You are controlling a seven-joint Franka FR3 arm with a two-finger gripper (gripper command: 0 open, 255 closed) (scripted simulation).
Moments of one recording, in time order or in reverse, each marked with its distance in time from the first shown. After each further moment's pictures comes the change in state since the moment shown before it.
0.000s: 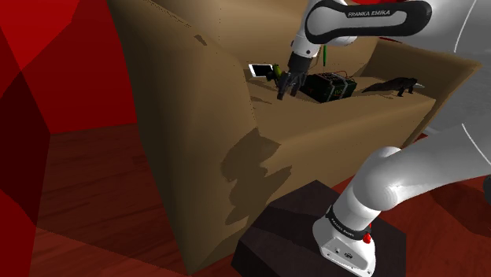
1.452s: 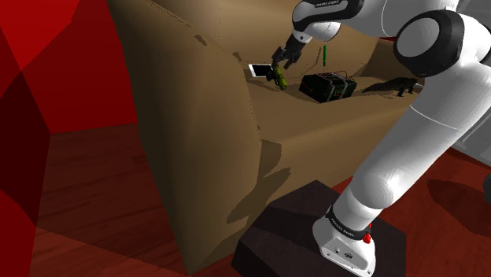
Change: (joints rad) arm -0.064 0.486 -0.230 0.457 0.210 0.343 -0.242
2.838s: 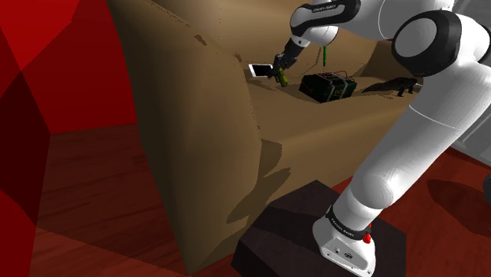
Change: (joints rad) arm 0.000 0.010 -0.001 -0.032 0.011 0.044 -0.011
